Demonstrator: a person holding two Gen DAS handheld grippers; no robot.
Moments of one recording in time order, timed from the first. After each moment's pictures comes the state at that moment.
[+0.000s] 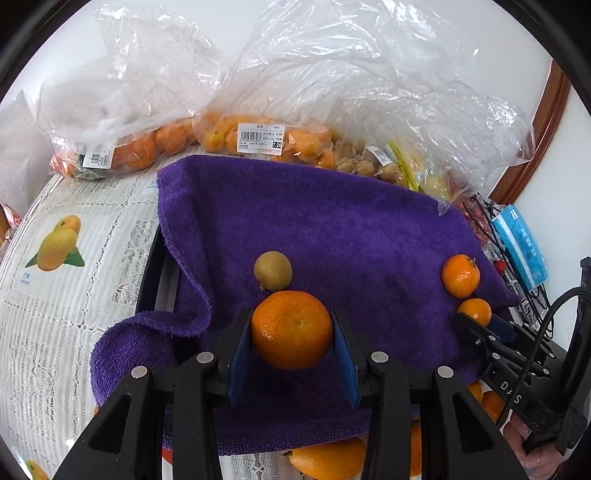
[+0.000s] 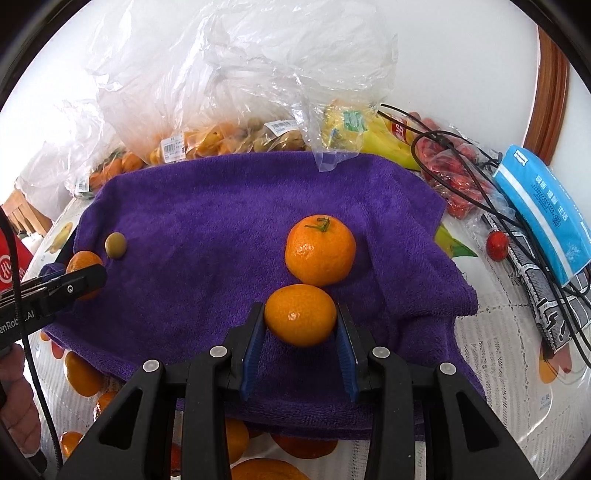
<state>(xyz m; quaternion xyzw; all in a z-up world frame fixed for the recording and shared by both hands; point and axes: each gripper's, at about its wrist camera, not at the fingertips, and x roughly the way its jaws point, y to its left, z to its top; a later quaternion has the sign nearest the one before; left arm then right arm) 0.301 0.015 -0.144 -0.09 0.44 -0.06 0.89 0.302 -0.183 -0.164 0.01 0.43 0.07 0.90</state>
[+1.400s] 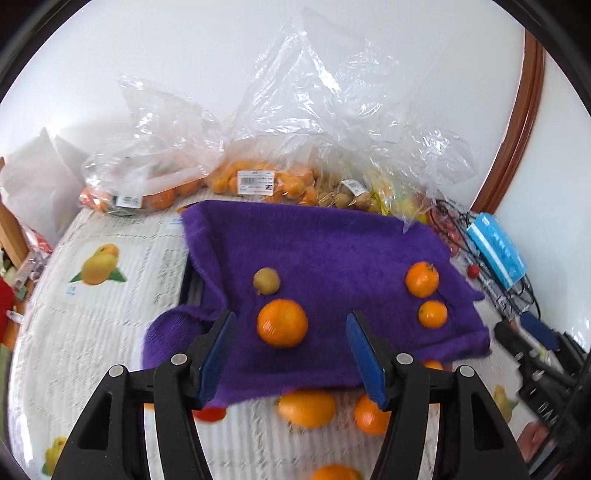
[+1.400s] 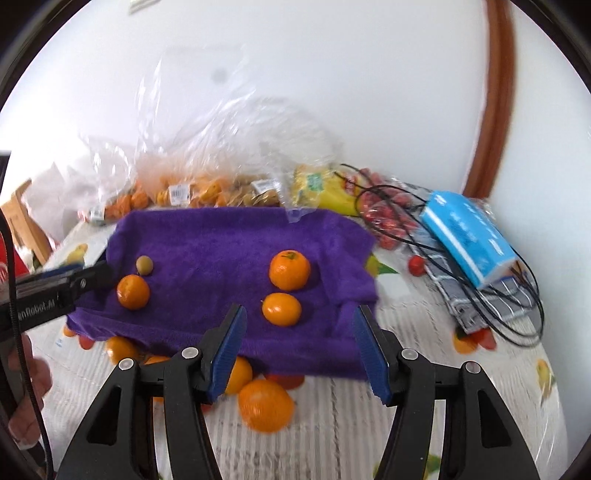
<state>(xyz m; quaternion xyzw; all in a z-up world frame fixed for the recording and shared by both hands) 0.239 0.015 -0.091 -0.06 0.39 -0.06 0.92 0.209 -0.194 -0.090 0.01 0.35 0.00 0.94</state>
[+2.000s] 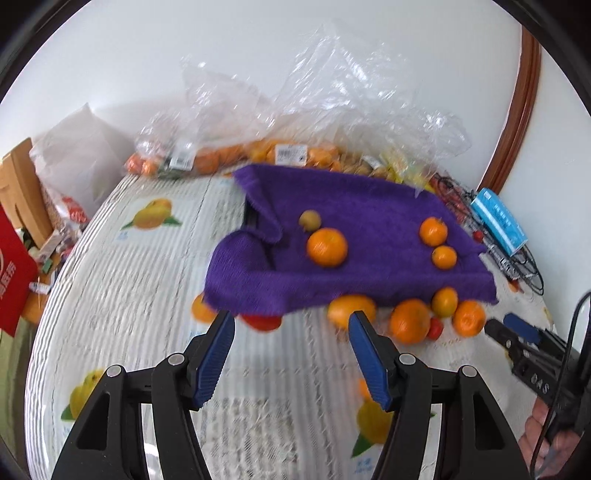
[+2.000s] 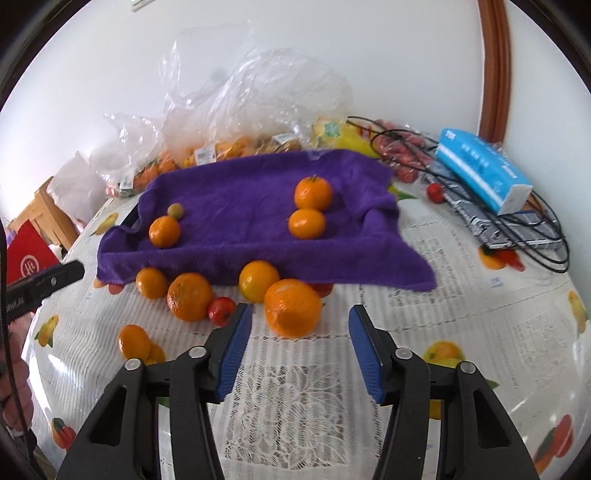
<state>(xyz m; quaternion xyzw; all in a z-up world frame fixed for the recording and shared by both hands) 0.169 0.054 -0.108 -0.05 0.40 -0.03 0.91 0.167 -0.193 -0.135 0.05 0.39 0.06 0.92</state>
